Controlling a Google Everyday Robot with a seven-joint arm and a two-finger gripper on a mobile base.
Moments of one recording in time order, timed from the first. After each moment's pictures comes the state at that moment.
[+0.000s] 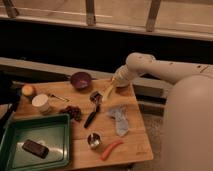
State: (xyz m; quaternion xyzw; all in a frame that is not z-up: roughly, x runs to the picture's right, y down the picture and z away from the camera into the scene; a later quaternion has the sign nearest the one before) arm 0.081 -0.031 0.842 -0.24 0.01 0.81 0.53
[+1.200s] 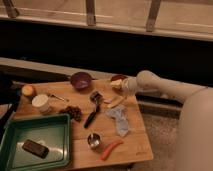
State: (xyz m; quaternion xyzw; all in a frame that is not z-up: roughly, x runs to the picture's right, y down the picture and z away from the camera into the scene) arm 0.094 -0.006 0.881 -0.27 -0.06 0.86 0.43
